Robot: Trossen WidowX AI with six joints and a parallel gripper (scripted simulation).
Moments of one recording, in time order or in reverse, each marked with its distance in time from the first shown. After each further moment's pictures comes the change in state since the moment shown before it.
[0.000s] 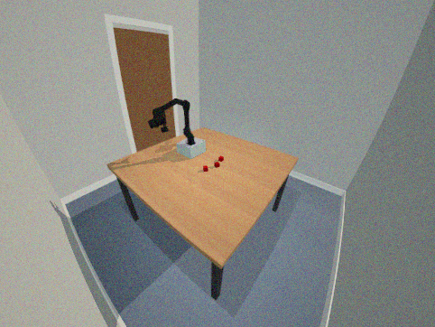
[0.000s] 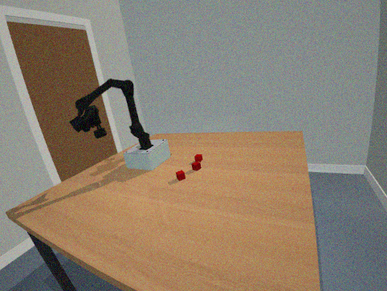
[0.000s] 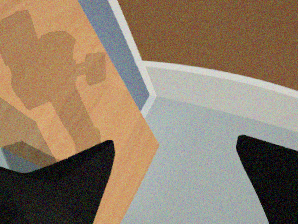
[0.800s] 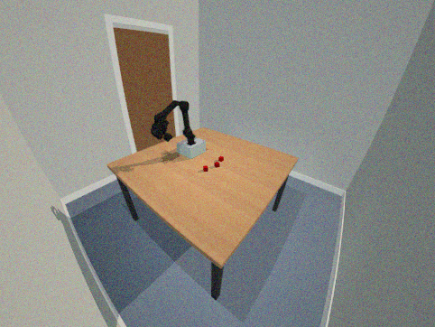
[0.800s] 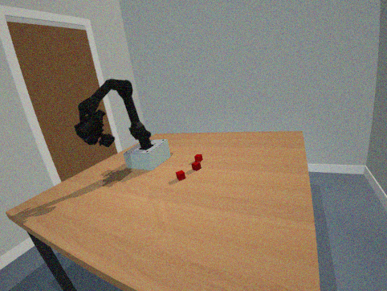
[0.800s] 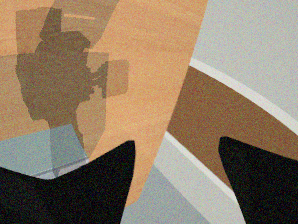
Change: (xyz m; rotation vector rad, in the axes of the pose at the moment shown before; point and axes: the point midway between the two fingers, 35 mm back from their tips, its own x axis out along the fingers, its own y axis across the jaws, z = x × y) arm -0.114 0.115 0.022 -0.622 -0.426 0.158
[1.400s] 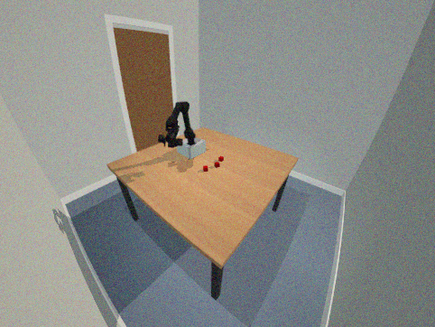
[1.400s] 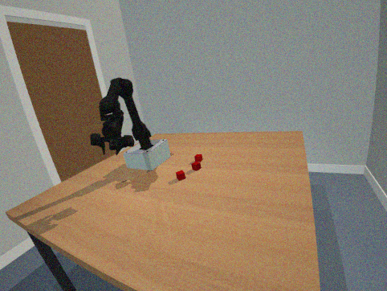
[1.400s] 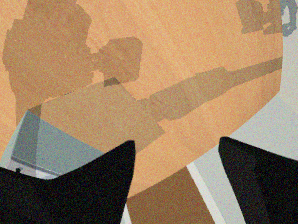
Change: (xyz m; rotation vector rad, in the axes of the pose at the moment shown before) arm -0.090 0.124 0.054 -0.675 -0.381 0.025
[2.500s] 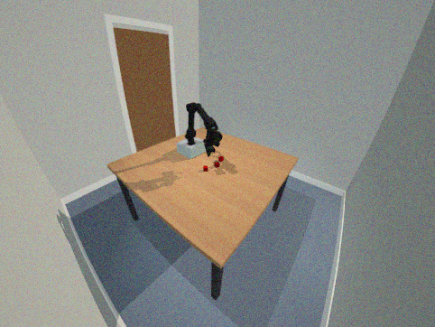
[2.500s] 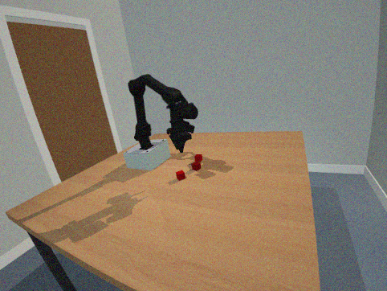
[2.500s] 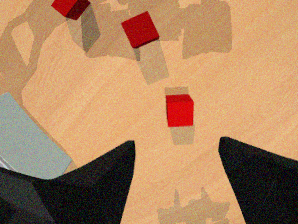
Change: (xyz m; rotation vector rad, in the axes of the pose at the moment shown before) arm -0.115 0.280 0.097 -1.429 -0.552 -0.108
